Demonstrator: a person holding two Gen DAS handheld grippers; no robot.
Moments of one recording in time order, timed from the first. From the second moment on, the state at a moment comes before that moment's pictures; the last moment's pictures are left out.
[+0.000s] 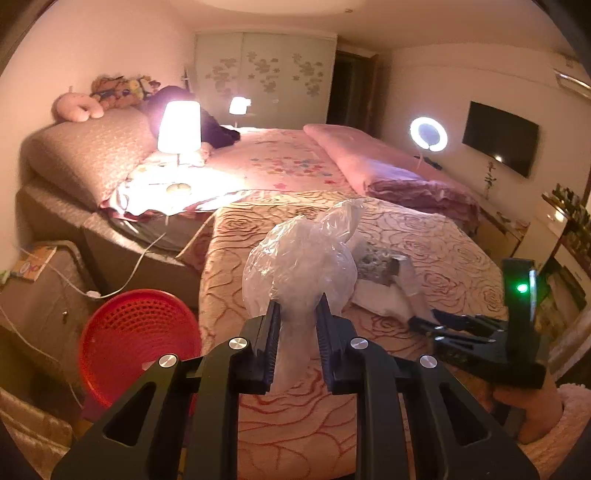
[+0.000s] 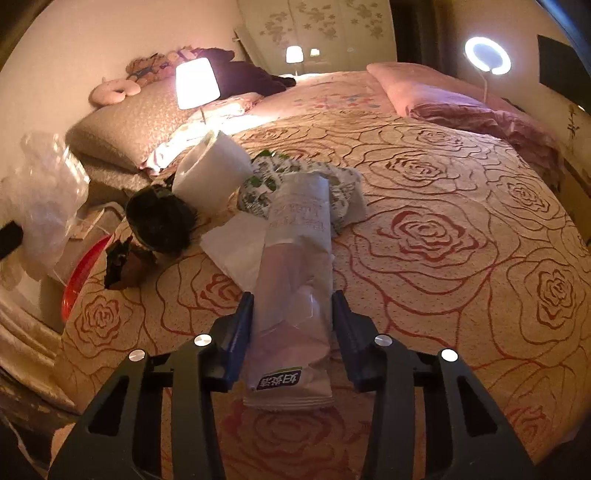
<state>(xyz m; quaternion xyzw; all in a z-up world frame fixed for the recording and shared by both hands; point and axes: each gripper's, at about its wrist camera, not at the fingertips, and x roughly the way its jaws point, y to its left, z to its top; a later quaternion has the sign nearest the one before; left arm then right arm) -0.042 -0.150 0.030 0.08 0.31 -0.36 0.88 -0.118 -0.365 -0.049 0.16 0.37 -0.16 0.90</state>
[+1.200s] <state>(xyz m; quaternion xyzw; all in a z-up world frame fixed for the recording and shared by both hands) 0.029 -0.025 0.021 0.01 0.31 -0.19 0.93 -0.049 -0.273 0.042 0.09 0.30 -0.05 0.95</state>
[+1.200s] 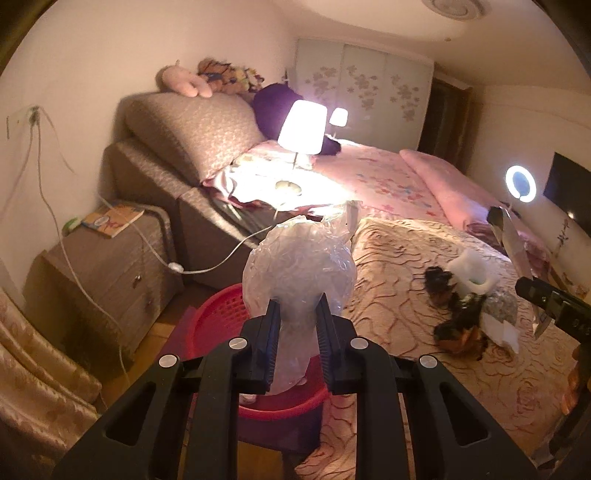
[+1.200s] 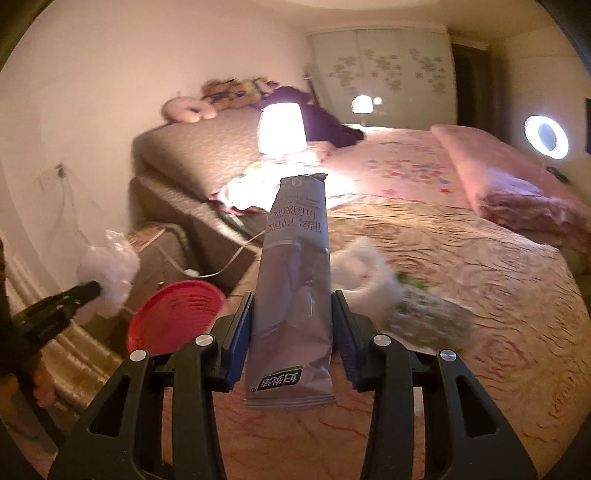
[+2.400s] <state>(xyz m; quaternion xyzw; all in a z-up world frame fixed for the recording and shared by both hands) 0.077 0.013 -0.046 -0.03 0.39 -0.15 0.91 0.072 -0.147 -0.033 0.07 0.42 0.07 0.90</state>
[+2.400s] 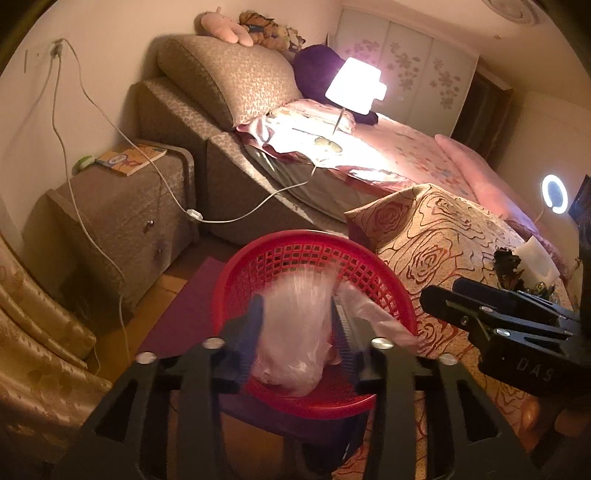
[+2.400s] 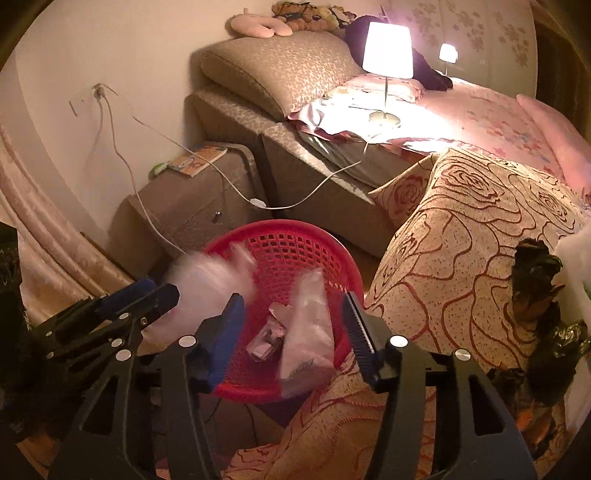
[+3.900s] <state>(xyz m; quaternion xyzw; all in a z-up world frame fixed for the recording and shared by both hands) 0.017 -0.057 -0.010 0.02 0.34 -0.22 0.92 -0.079 -0.300 0.011 0.11 0.33 -0.10 0.93</state>
